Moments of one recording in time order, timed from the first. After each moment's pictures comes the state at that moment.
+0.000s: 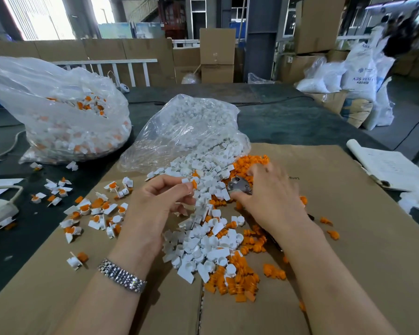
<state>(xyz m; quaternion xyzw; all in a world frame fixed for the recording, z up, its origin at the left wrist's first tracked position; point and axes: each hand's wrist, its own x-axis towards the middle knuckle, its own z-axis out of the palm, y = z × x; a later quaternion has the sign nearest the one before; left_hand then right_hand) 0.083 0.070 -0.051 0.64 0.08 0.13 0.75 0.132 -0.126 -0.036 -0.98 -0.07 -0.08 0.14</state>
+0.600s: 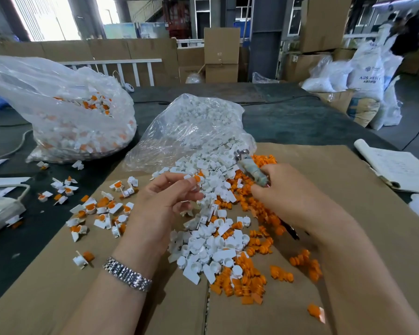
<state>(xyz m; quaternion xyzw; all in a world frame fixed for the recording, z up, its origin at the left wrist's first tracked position) 0.083 0.069 -0.044 0.58 0.08 0.10 0.81 0.126 -0.139 -0.007 -0.95 -0.11 0.00 0.28</state>
